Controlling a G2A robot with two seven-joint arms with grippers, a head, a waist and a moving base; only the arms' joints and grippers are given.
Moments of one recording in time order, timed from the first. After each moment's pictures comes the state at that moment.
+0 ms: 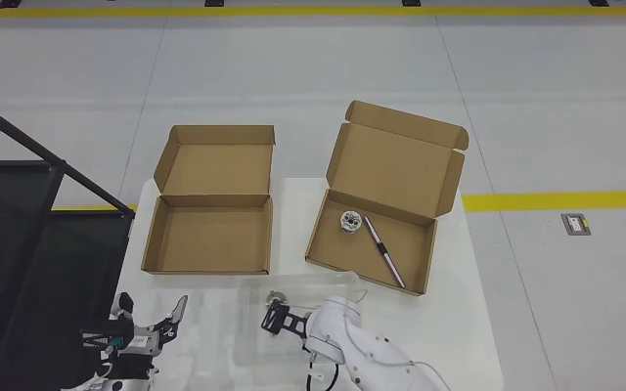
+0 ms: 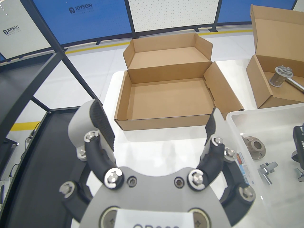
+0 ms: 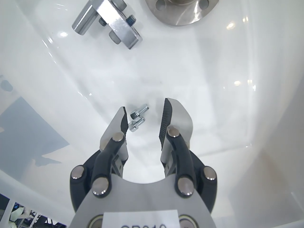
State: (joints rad) left arm 1.81 -1.18 -1.70 -1.88 1.30 0.03 0.28; right arm -0.79 -1.57 0.67 -1.24 -1.36 -0.33 1.21
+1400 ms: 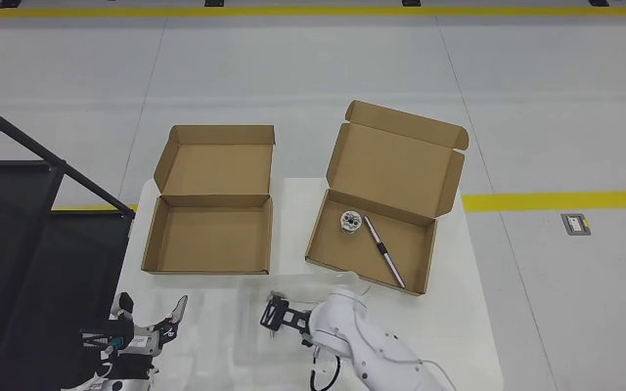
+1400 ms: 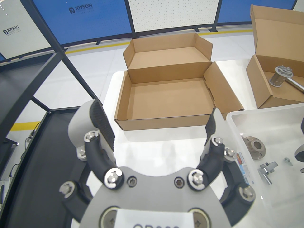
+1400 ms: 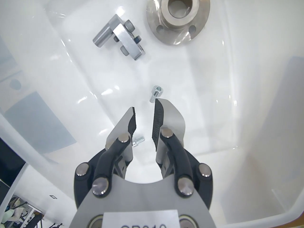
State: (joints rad) left arm 1.81 -1.18 -1.70 -1.88 1.30 0.03 0.28; right arm -0.80 -1.56 0.74 -1.28 -1.35 -0.39 1.20
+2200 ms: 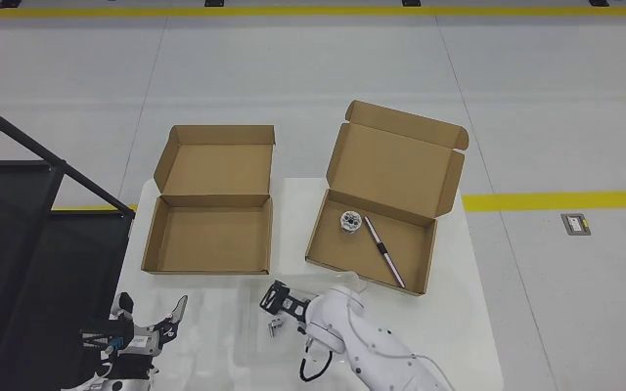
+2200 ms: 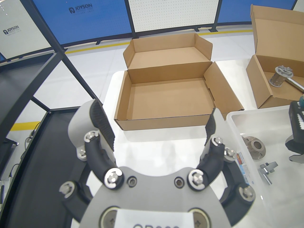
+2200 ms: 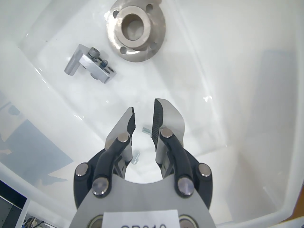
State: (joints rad) left arm 1.81 -1.18 -1.70 -1.88 1.30 0.03 0.28; right arm -0.78 -1.58 0.75 -1.25 -1.39 -0.27 1.15
